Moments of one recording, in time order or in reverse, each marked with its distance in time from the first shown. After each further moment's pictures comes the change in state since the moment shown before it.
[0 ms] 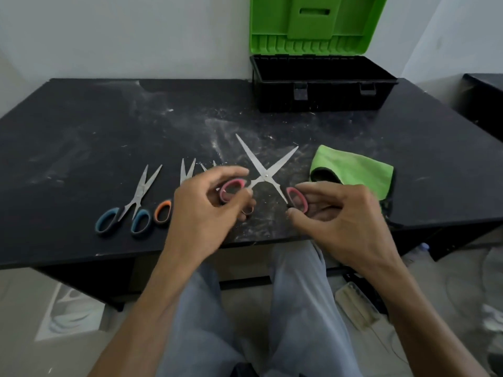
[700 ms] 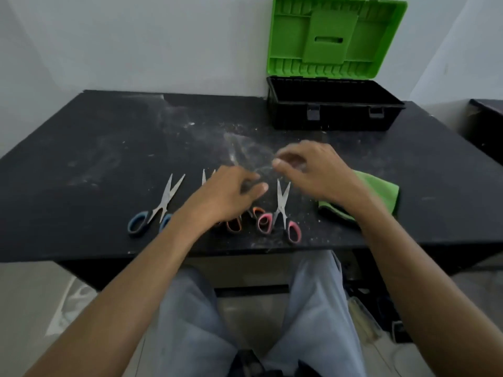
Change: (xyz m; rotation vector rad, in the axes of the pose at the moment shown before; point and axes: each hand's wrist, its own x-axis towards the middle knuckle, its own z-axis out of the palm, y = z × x) left_hand 0.067 -0.007 -0.018 0.661 -0.385 0.091; right_hand 0.110 -0.026 0.021 -0.463 -0.285 -0.208
